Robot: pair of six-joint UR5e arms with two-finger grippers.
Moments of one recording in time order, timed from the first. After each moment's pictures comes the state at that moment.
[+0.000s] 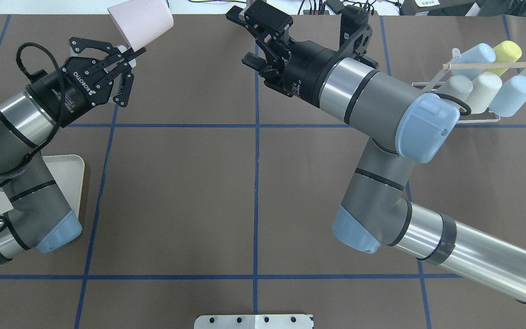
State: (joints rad) left arm -0.67 -1.89 -1.66 -3.27 -1.32 -2.74; right arm 0.58 -0.94 1.72 -0.36 1.40 1.92
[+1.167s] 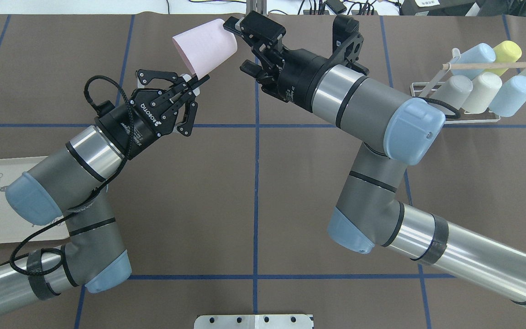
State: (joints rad) left arm -0.48 -2.02 -1.65 -3.23 -1.18 -2.67; right arm 0.57 -0.93 1.68 -0.35 1.40 1.92
